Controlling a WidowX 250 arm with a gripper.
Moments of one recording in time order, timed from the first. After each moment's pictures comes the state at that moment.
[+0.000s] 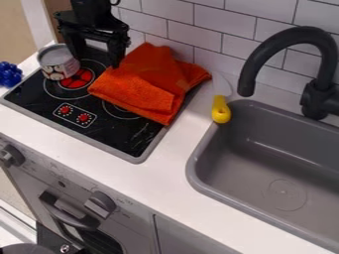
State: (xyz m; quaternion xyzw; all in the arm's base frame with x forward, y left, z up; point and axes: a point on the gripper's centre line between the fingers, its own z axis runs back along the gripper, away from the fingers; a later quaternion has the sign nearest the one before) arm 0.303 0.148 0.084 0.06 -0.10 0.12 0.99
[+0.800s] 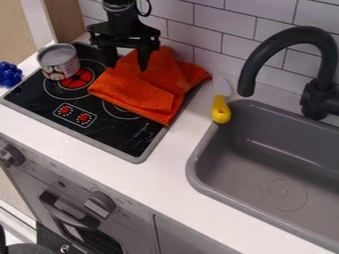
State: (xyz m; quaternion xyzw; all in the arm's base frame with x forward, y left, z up) arm 0.341 0.137 0.055 0.05 -0.11 0.21 0.97
